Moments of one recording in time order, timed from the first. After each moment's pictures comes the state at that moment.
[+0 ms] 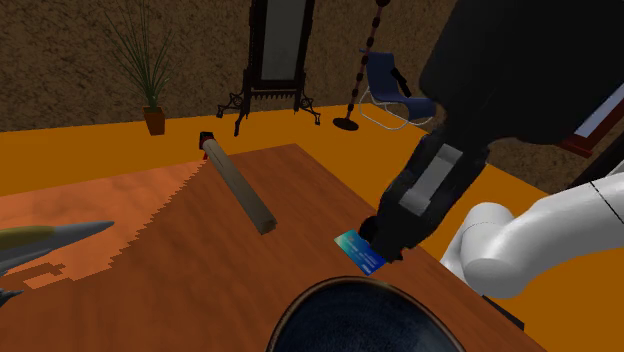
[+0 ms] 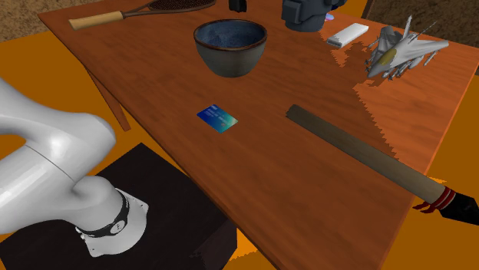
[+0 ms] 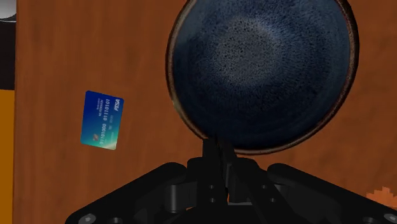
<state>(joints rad) 0.18 -0.53 0.78 -1.71 0.32 1.37 0.90</state>
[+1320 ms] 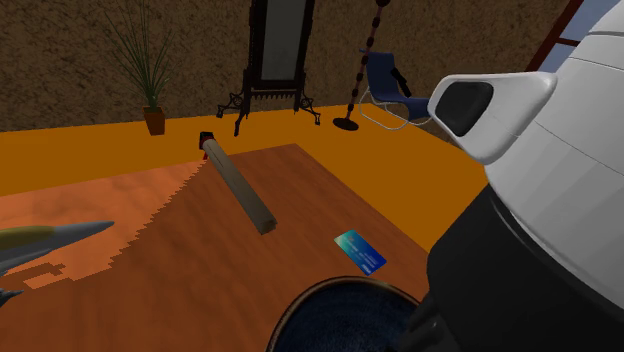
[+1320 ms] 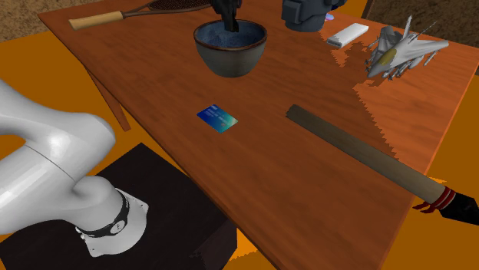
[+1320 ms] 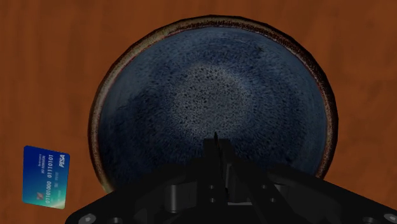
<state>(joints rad) 0.19 -0.55 0.93 -1.83 0.38 1.52 1.02</state>
